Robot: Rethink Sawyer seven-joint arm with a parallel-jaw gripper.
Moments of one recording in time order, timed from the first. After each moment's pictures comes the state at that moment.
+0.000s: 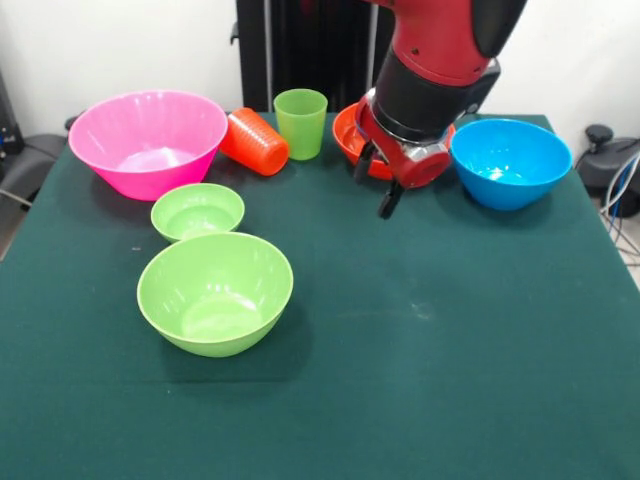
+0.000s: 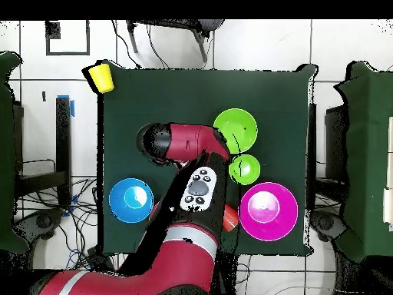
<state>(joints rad) 0.06 -0.41 -0.27 1.39 0.02 0.79 2.73</state>
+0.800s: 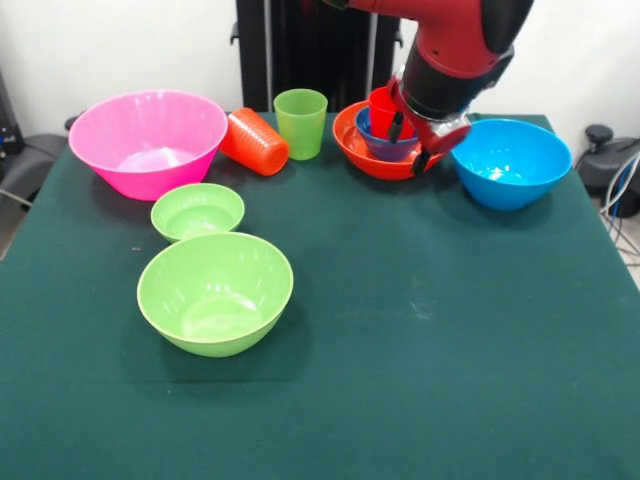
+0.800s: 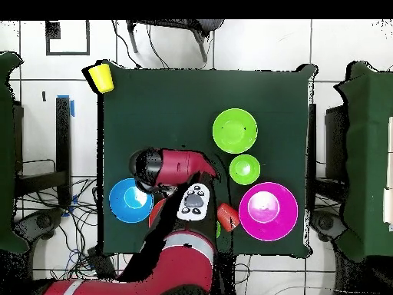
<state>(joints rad) 0.06 -0.46 -0.18 1.60 0.02 0.81 2.73</state>
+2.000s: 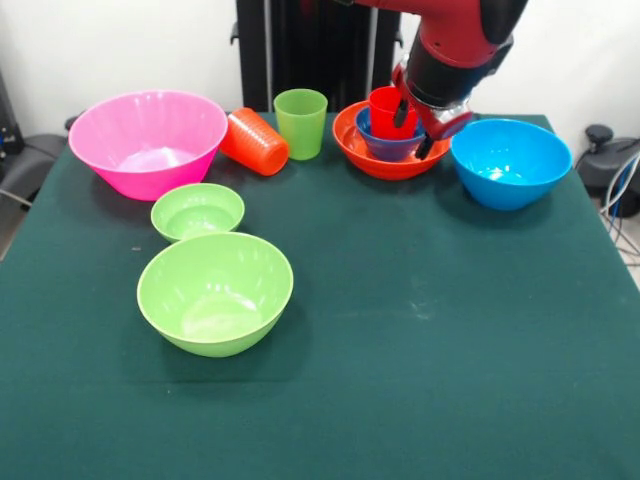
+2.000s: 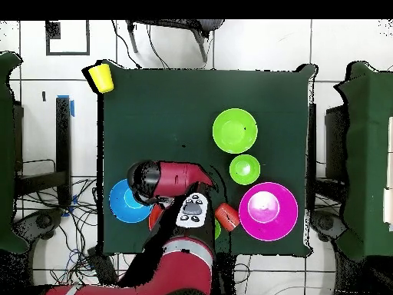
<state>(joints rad) 0.06 -0.48 -0.16 1.69 0.02 0.75 2.73</state>
